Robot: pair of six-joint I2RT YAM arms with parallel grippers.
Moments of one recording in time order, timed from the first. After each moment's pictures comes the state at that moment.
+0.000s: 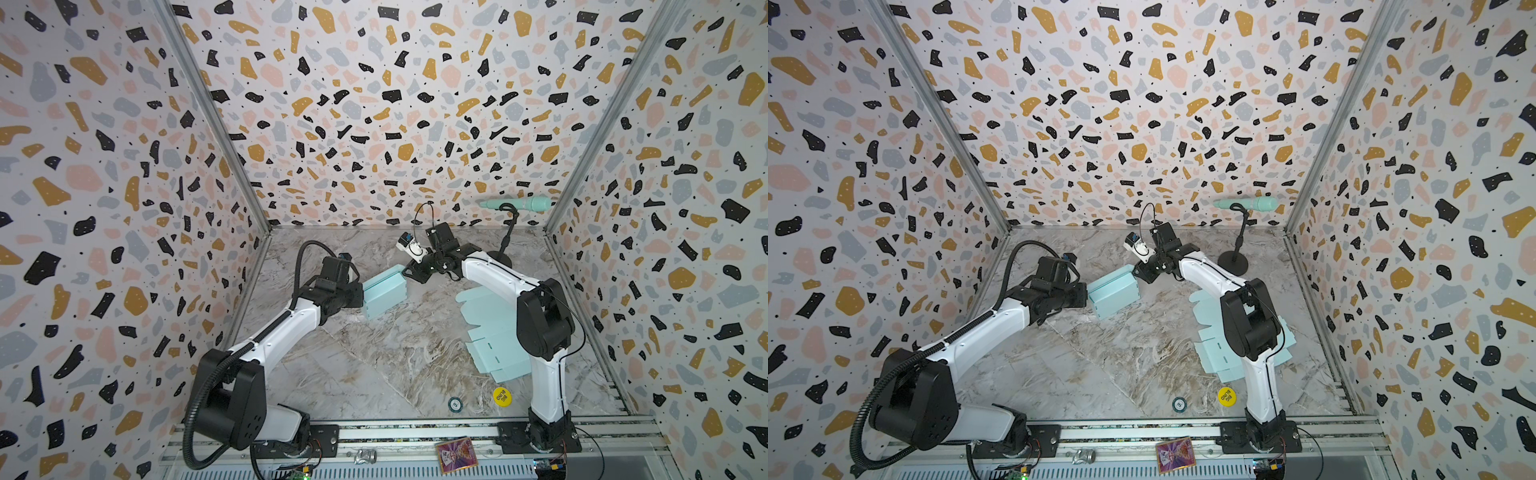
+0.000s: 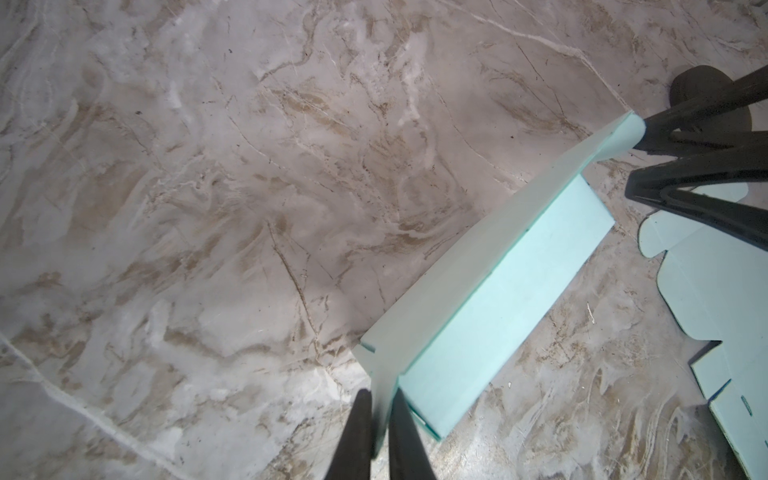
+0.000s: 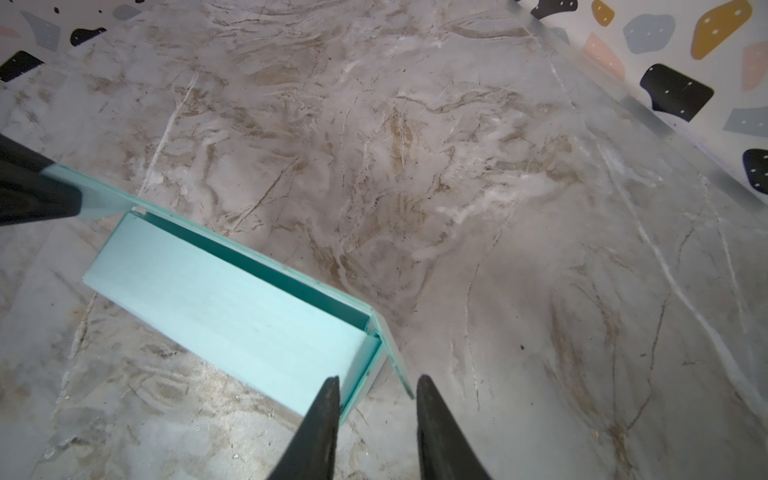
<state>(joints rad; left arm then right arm) -0.33 1.40 0.95 -0.40 0.07 -0.27 0.57 2.05 1.69 -0.47 -0.41 -0.31</state>
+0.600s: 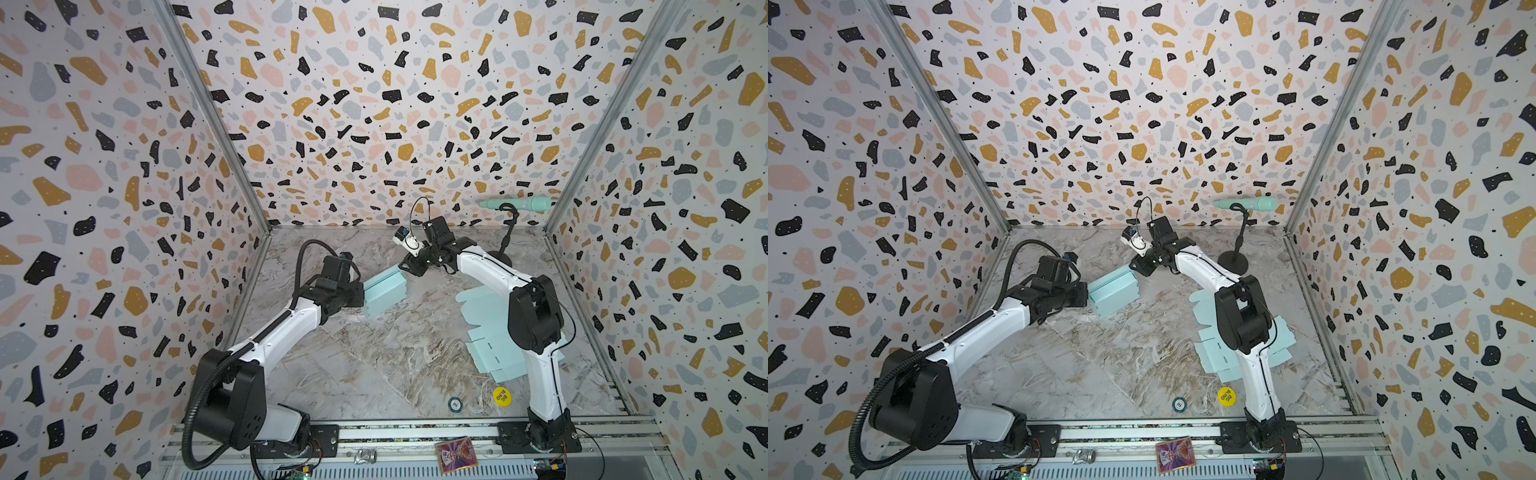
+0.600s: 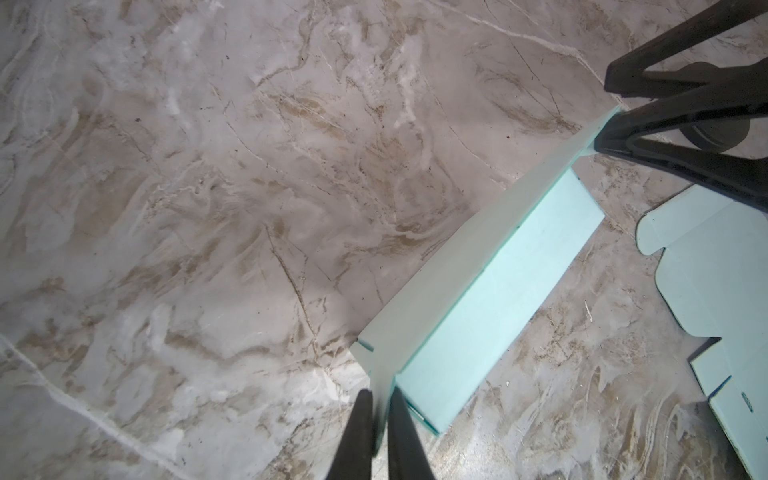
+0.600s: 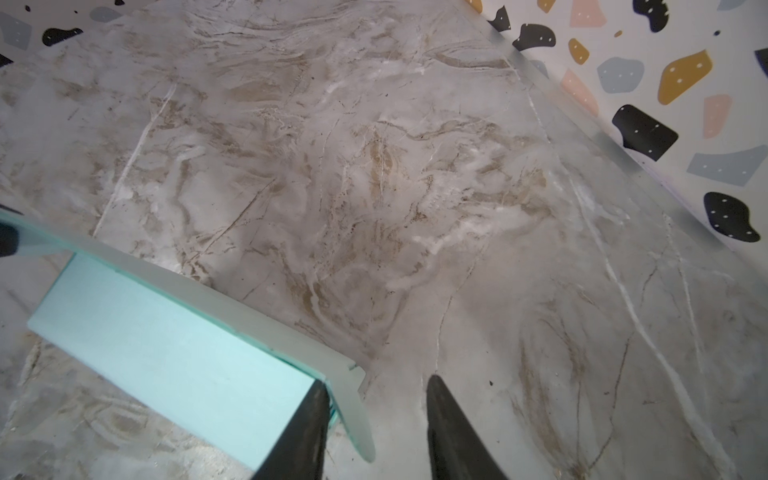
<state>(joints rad) -0.34 1.40 0.96 -0.41 0.06 -0.27 0.56 2.15 1.85 -0.51 -0.40 -0.36</state>
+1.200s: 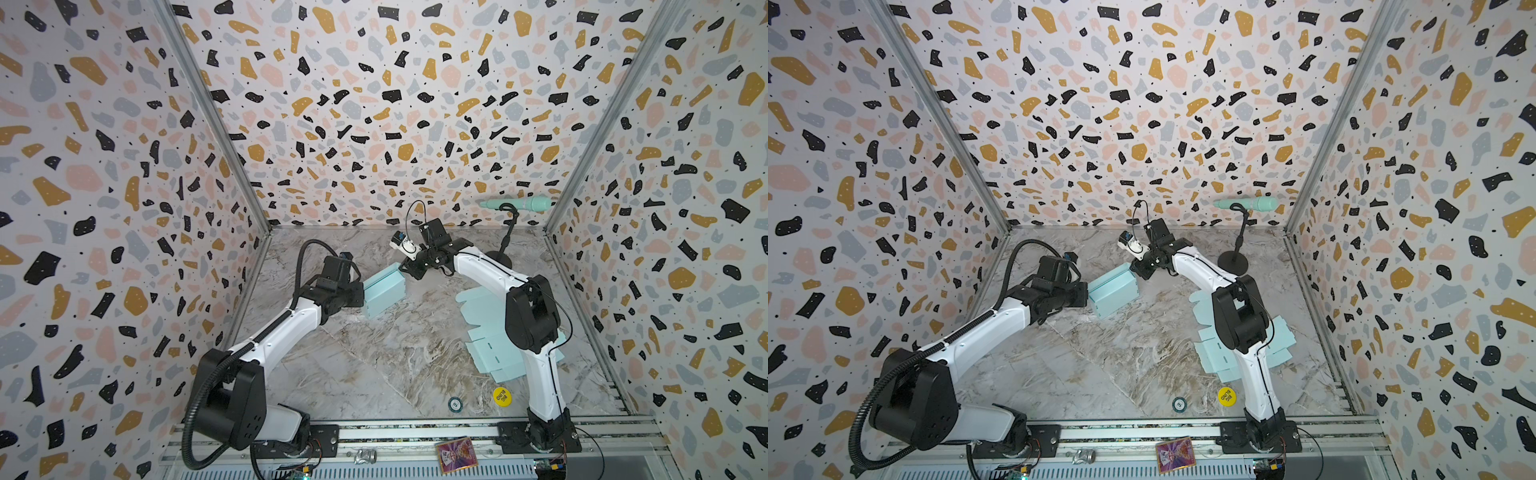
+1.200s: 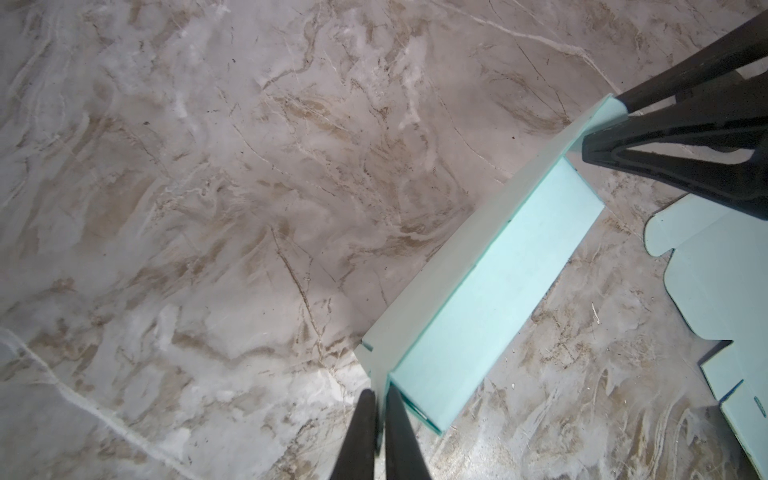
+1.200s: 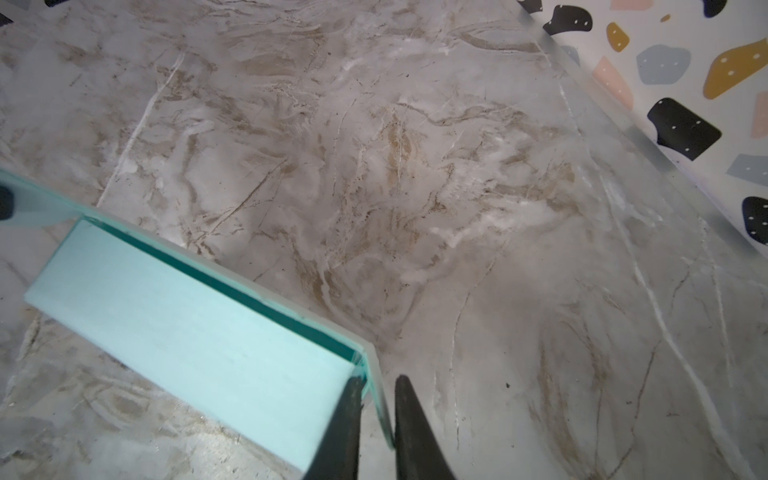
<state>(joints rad) -0.34 1.40 0.96 -0.41 0.04 -0.26 0.58 2.16 1.85 -0.55 -0.40 -0.40</state>
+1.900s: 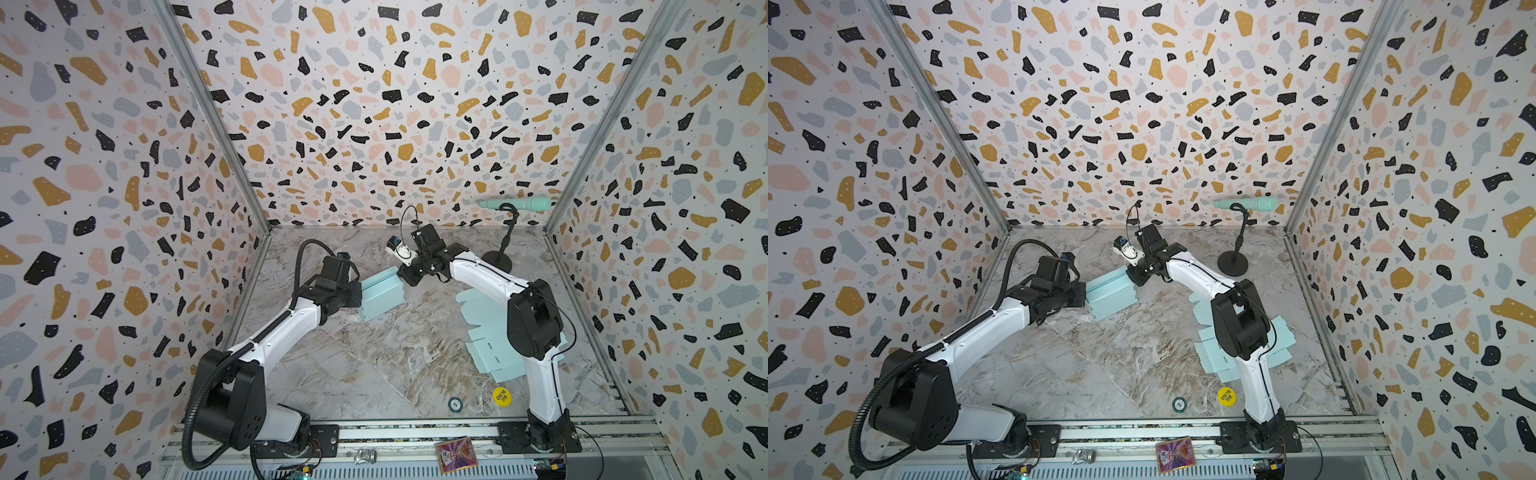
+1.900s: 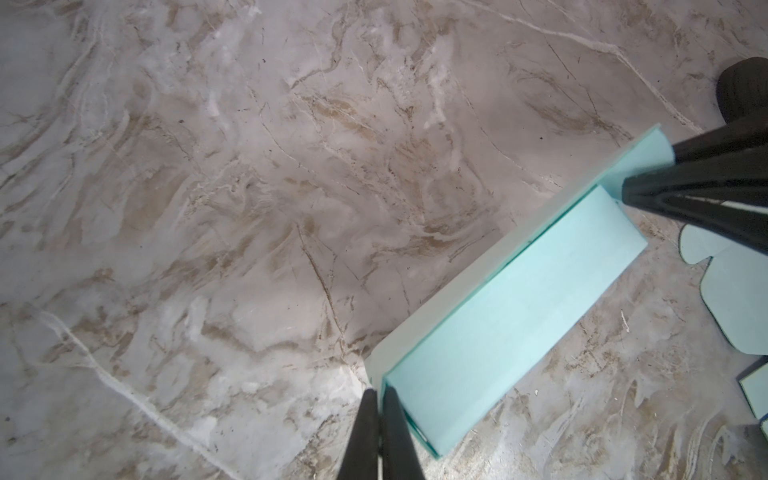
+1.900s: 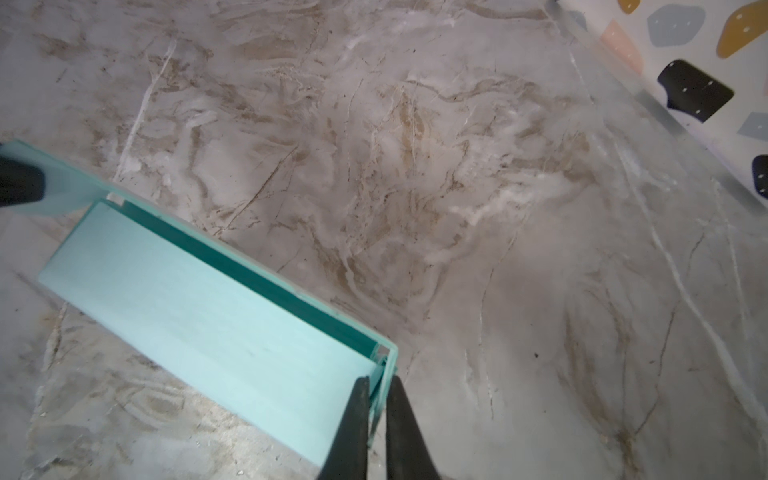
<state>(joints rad) -0.34 1.40 0.96 -0.42 0.00 -0.28 0.65 2.09 1.77 -0.55 -0.29 -0.29</state>
